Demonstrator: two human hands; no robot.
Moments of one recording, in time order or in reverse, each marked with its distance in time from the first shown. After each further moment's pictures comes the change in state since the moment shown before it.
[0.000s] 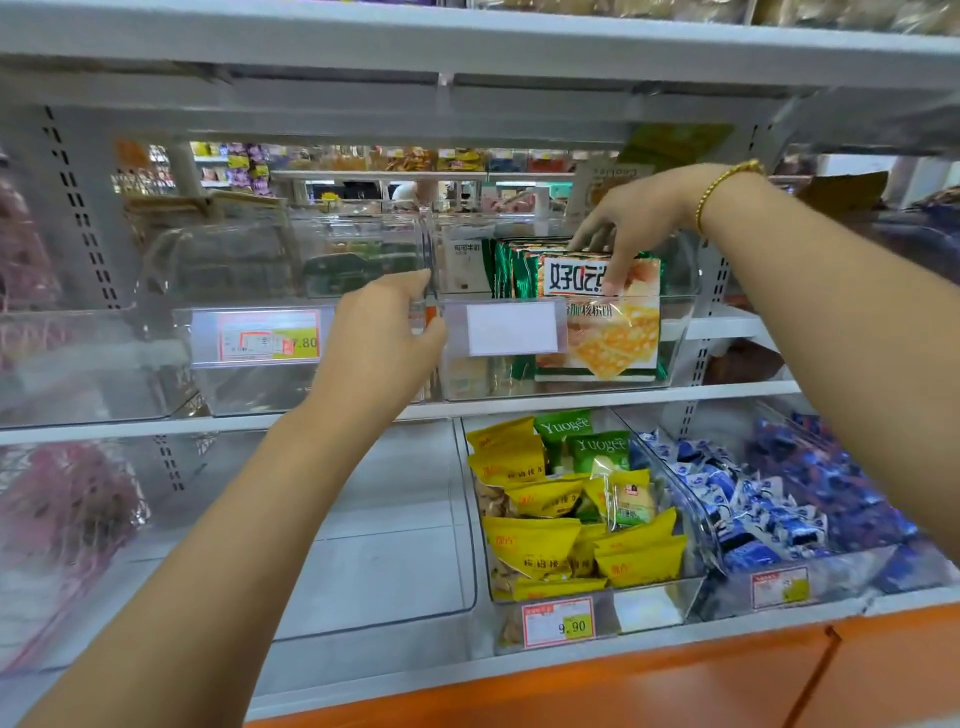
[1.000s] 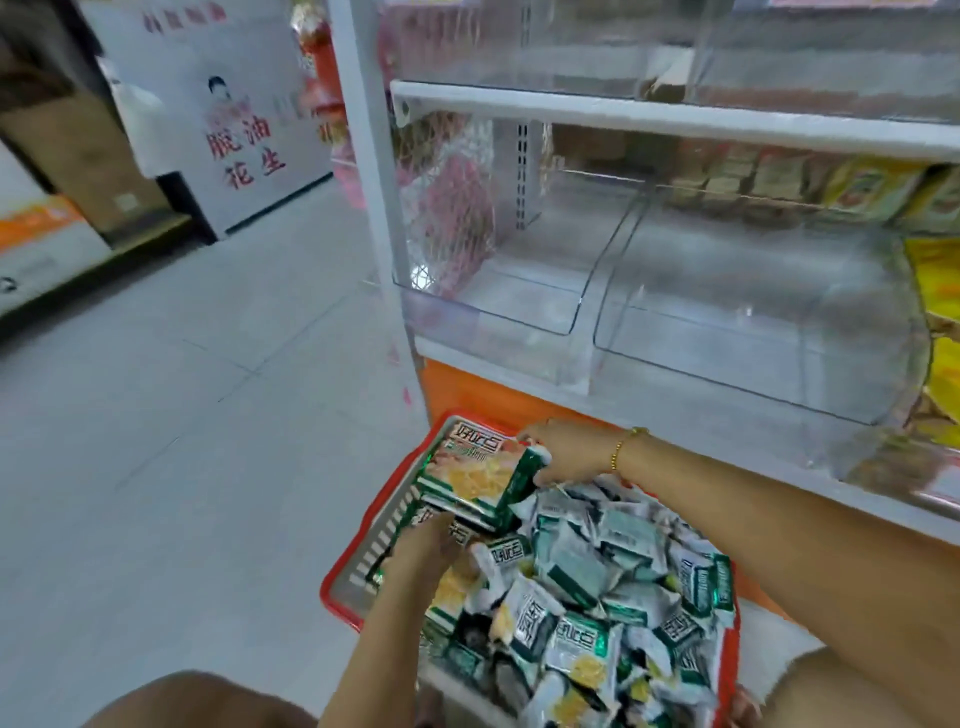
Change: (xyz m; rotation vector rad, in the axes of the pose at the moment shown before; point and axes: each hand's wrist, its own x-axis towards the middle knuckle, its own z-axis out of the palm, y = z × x) left_hand -0.418 -0.248 -0.022 -0.768 0.251 -1.817; right_hand -0.035 -0.375 0.393 0.062 -0.536 -0.857
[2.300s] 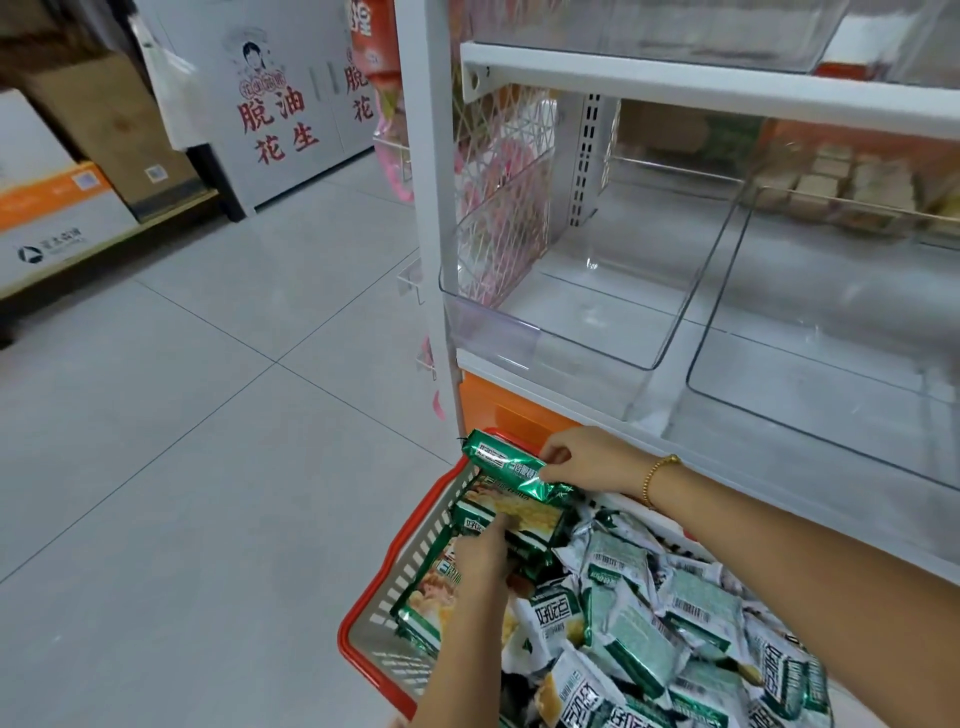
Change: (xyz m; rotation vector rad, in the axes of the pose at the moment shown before) left_hand 0.059 0.011 0.038 -0.097 0.165 -0.071; right_hand 0.076 -0.005 -0.003 0.311 0.120 0.029
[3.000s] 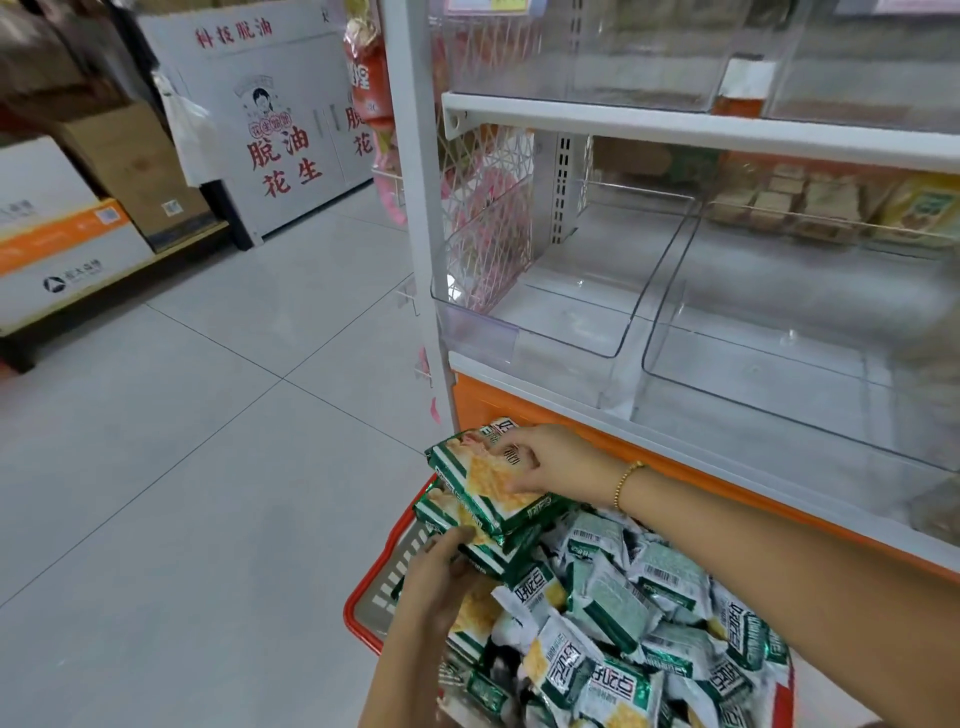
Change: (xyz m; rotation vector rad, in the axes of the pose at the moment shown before) left_hand -0.028 -0.015 -0.070 -0.103 -0.255 0.147; right_hand -0.054 -0.036 0.004 0.017 0.096 -0.209
